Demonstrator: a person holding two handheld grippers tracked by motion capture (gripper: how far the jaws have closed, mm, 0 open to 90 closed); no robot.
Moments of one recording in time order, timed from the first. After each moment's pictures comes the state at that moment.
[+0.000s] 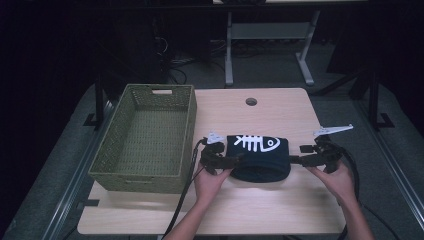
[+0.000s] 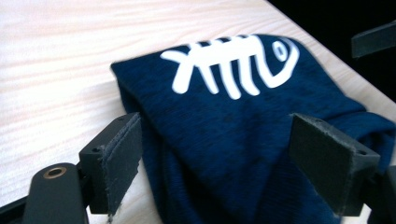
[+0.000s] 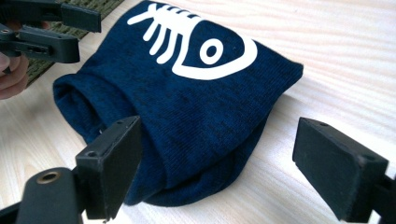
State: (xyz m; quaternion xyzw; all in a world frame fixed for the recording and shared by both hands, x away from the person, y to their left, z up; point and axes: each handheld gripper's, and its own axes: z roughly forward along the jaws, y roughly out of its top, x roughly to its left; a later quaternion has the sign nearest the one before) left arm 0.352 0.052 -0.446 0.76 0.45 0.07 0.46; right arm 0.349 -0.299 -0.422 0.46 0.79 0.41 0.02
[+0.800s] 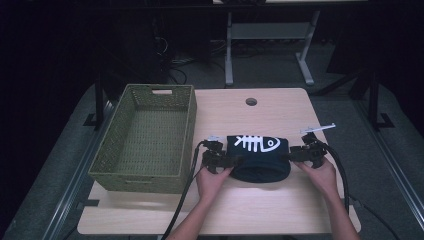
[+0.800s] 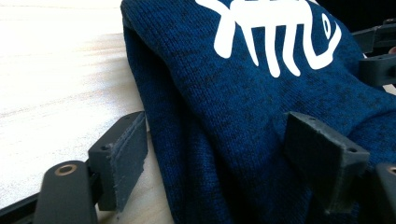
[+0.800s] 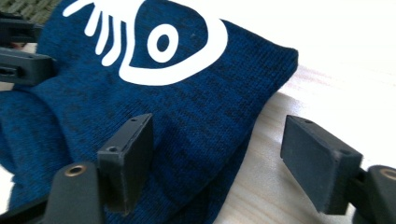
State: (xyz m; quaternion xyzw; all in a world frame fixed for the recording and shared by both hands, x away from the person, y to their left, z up) left arm 0.369 0.050 -0.473 0.75 0.49 0.02 0.44; right arm 0.381 -0.284 -0.458 0.50 0.78 0.38 0.01
